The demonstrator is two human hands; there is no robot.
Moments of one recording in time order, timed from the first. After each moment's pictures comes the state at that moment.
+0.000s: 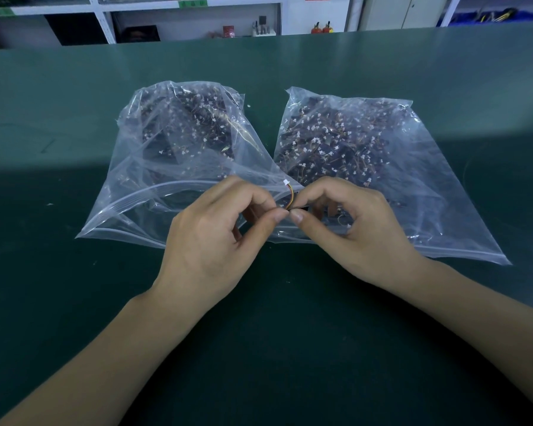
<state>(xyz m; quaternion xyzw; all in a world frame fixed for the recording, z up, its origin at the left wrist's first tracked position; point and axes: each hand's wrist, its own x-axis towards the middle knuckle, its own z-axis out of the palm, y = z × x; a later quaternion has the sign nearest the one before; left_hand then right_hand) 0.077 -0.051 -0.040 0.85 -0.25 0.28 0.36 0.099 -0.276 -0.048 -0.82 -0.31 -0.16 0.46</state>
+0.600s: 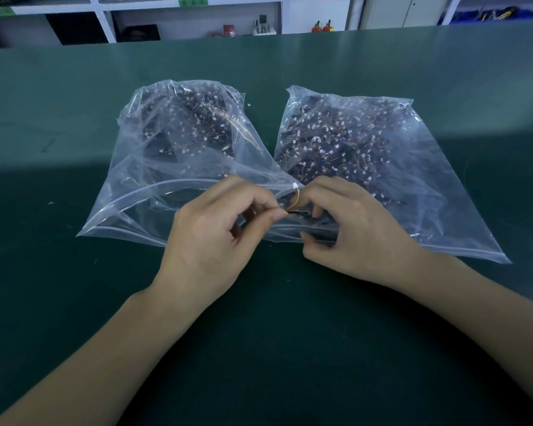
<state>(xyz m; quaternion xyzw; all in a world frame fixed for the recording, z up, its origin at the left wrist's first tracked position) 0.079 -0.050 -0.040 0.84 -0.27 0.28 0.37 0.103 -0.278 -0.043 -0.89 -0.33 -0.17 0.26</state>
